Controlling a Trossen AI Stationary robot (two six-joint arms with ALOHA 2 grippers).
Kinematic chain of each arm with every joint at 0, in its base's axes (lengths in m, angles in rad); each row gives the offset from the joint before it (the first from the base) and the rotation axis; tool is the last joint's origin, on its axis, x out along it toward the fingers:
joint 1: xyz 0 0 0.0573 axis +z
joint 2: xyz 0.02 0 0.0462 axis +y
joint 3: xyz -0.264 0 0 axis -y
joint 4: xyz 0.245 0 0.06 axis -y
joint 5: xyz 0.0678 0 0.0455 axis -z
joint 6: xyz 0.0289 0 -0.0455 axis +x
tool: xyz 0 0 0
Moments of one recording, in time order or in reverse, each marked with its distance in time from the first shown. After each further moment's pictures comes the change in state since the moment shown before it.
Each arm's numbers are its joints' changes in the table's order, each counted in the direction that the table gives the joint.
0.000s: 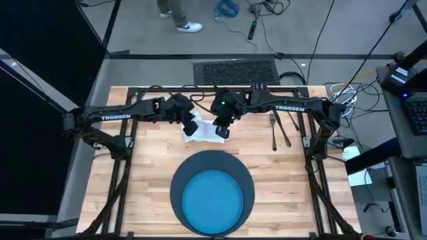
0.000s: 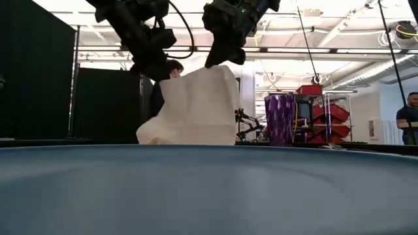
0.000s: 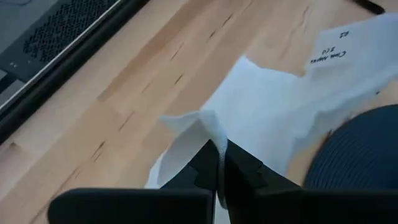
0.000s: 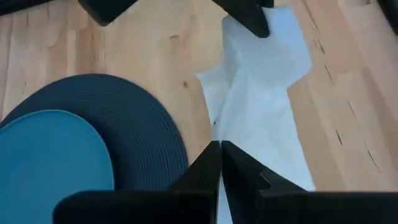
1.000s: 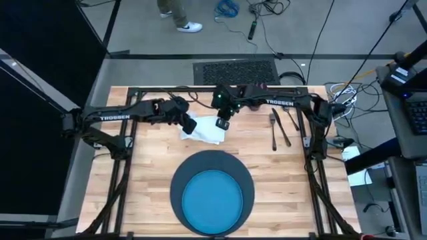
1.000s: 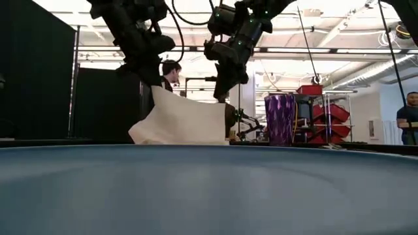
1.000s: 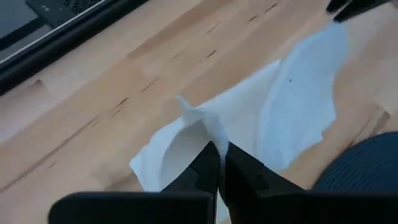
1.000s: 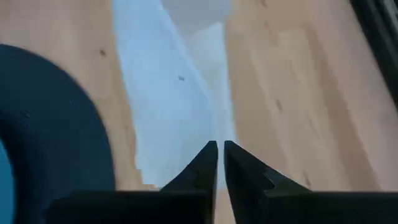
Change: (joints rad) left arm -0.004 0.002 0.000 -0.116 -0.092 -0.238; right arm -0.114 0.103 0.000 -0.044 0.080 -0.087
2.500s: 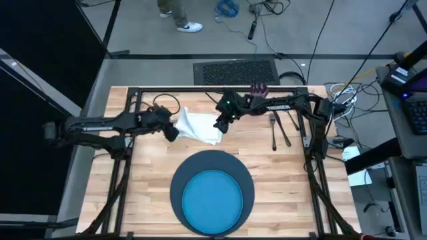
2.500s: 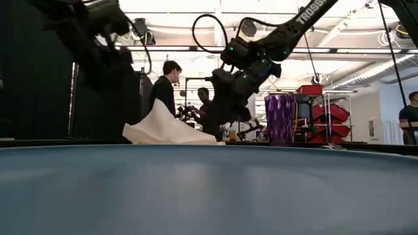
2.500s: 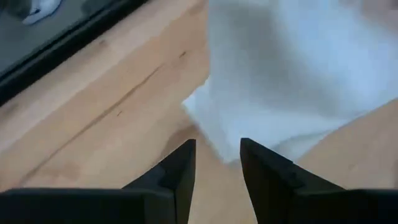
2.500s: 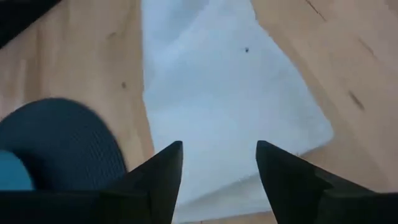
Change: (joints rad) left arm -0.050 -0.359 -0.427 0.164 -0.146 0.061; right arm -0.058 -0.002 -0.450 0.692 -0.225 0.263
